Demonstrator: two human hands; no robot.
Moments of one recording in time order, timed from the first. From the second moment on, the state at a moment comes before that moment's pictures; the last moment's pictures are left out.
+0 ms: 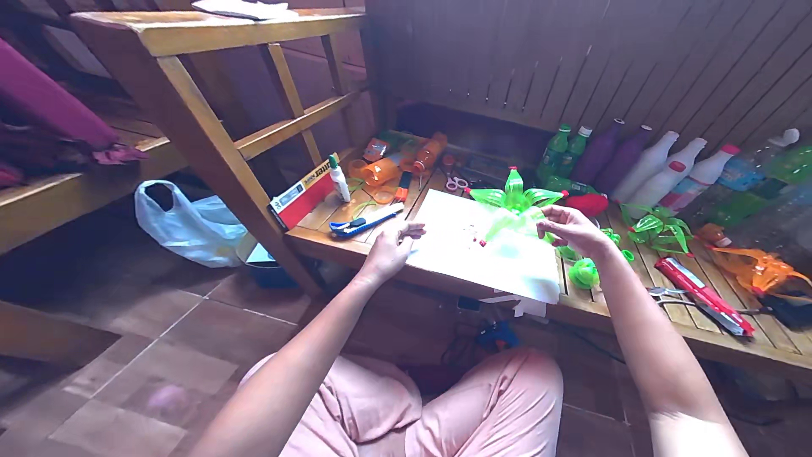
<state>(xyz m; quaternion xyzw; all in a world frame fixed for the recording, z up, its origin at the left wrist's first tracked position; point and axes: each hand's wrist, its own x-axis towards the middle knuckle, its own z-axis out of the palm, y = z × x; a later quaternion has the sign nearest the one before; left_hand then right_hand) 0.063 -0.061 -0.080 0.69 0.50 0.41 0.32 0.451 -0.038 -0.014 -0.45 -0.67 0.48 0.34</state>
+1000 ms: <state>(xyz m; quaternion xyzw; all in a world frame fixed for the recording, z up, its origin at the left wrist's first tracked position) 0.068 -0.080 -0.077 0.68 0.49 0.43 0.34 0.470 -0.016 -0.004 -0.50 -0.70 0.49 0.17</state>
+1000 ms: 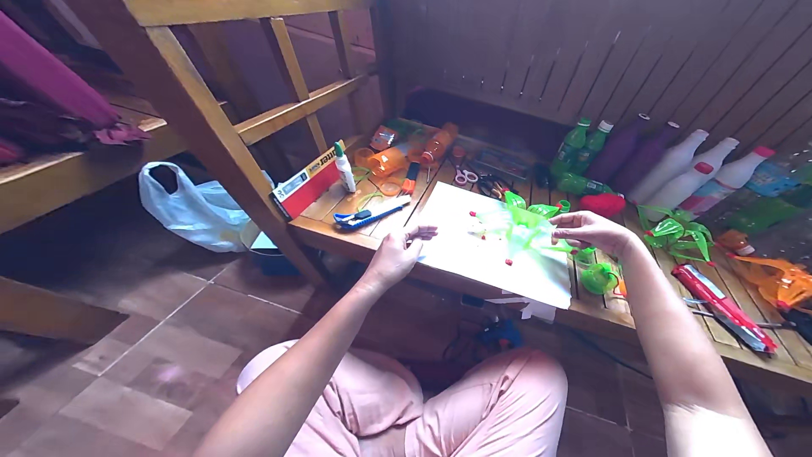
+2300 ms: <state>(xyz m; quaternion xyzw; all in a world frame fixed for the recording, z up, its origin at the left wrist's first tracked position) -0.037 0.047 -0.043 0.53 0.78 0.31 0.11 0.230 -0.182 -0.164 -0.34 -0.76 0.05 0.56</state>
